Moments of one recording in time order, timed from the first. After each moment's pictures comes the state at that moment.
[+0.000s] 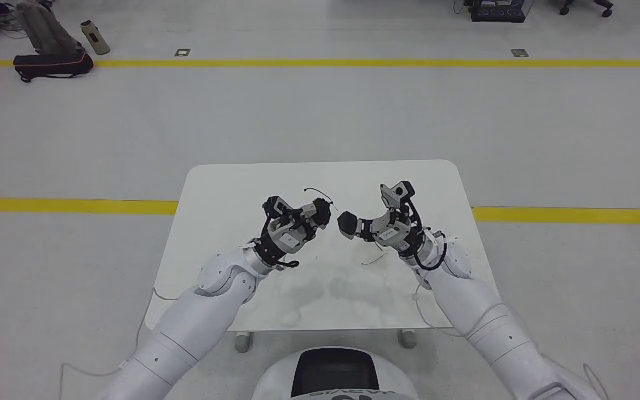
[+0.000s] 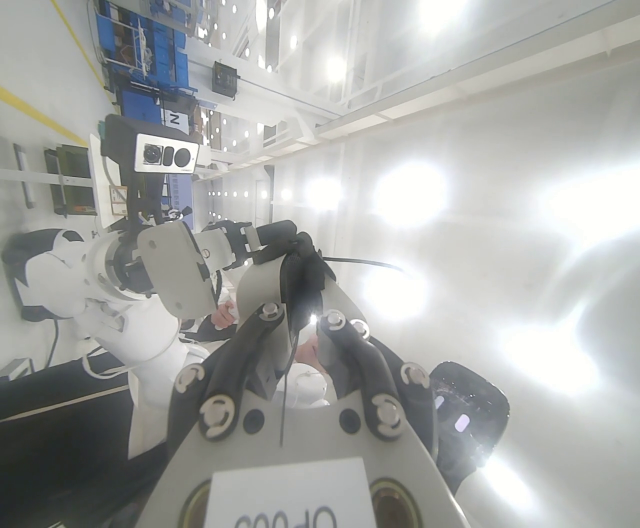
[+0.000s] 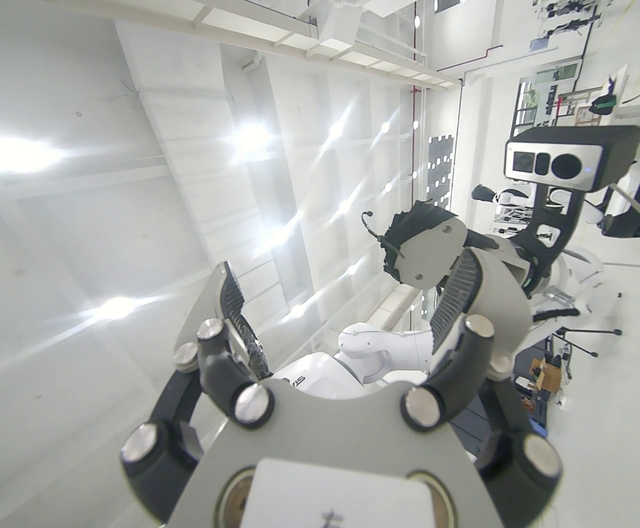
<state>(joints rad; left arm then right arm) 1.34 -1.13 -0.96 -1.50 -1.07 -0.29 -0.76 -1.28 -1.21 1.01 -1.28 1.14 -0.29 1.05</state>
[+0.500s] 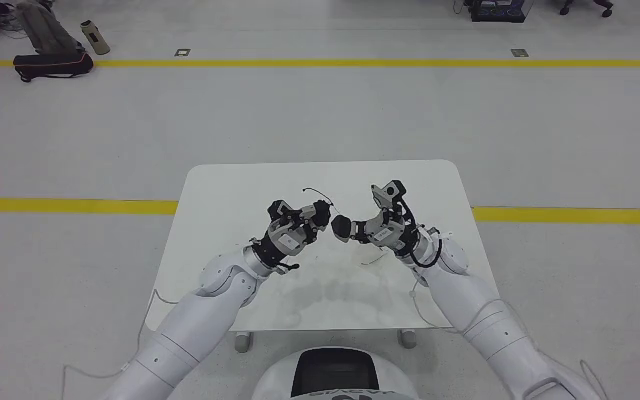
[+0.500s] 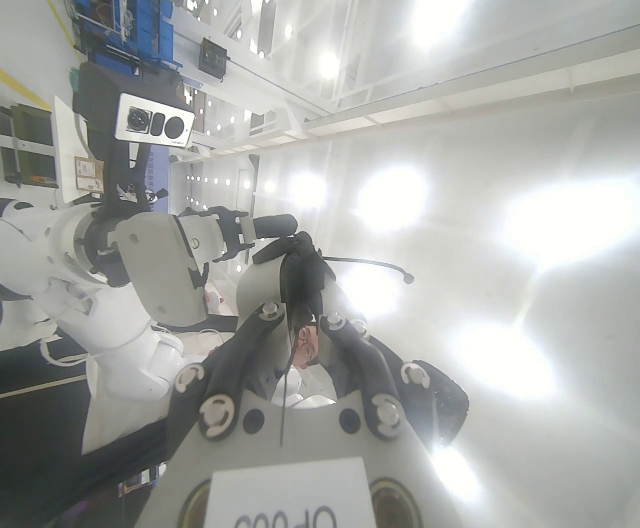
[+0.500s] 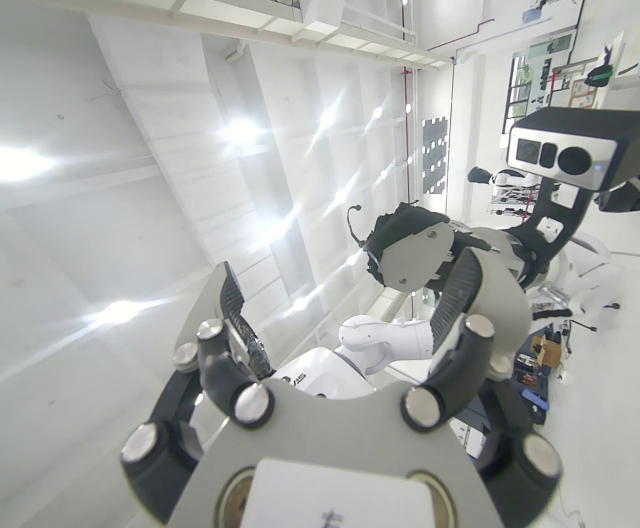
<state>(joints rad) 1.35 -1.14 -0.97 -1.49 -1.15 -0.22 -0.82 -1.25 -1.23 1.00 -1.25 1.13 -0.22 1.11</state>
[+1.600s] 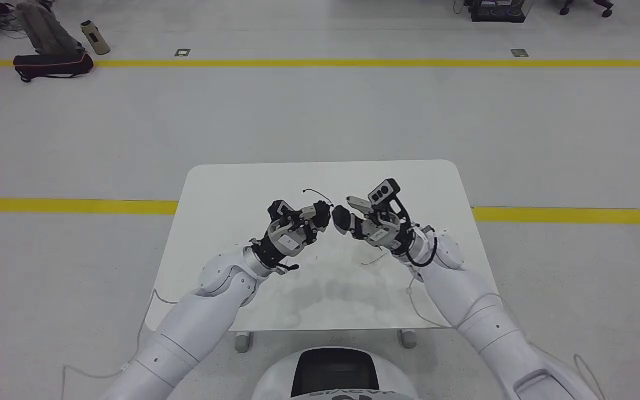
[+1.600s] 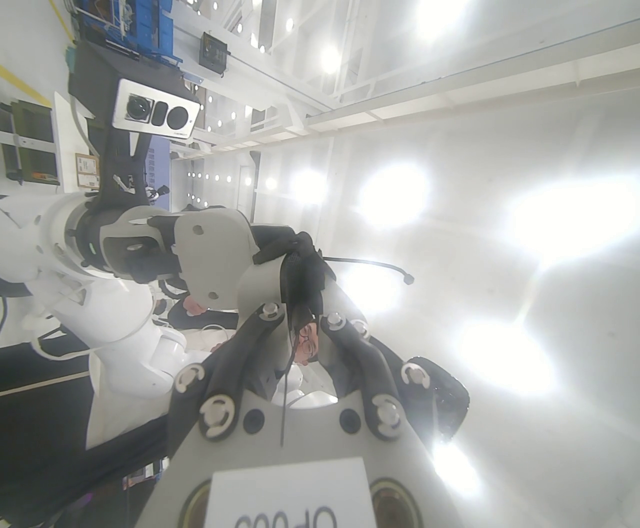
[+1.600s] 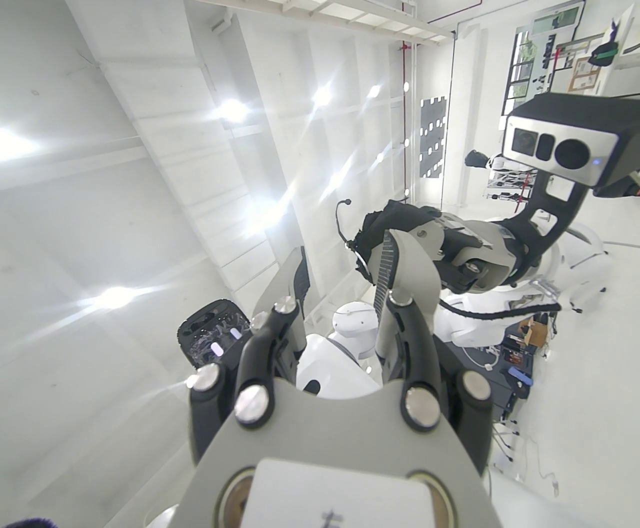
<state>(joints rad) 1.35 -1.14 -0.97 -1.49 -1.15 -0.22 -0.82 -1.21 -1.27 1.00 -1.18 1.09 -0.24 1.18</state>
